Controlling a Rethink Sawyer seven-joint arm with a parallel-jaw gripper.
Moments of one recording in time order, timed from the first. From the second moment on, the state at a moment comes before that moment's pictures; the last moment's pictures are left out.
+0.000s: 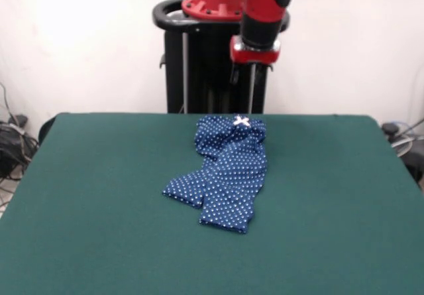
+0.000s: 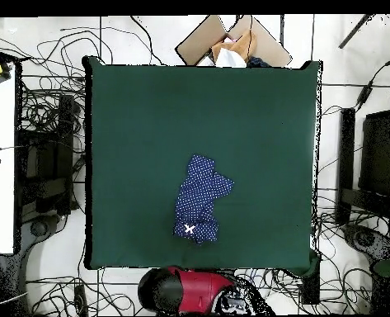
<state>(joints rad) -0.14 -0.62 -0.13 2.34 -0.19 0.13 1.58</state>
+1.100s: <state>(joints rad) -0.10 -0.68 -0.04 2.32 0.02 -0.22 1.59</state>
